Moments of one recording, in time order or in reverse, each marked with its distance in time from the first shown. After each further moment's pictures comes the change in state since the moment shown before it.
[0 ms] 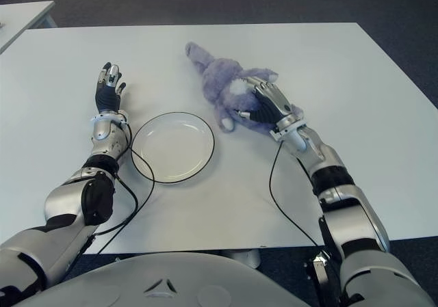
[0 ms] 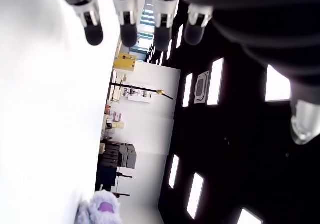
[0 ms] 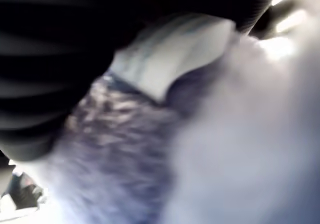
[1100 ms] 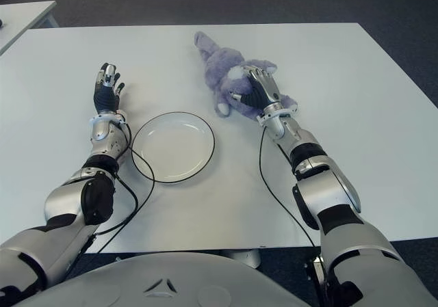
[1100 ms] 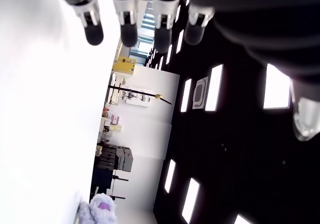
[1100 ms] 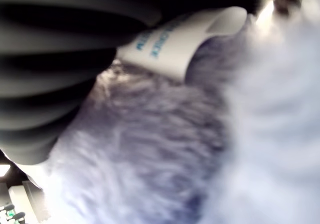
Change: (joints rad) left arm 0.000 -0.003 0.026 -0.001 -0.020 -0.012 -0.014; right arm -0.225 0.124 0.094 0.377 0.007 0.042 -0.216
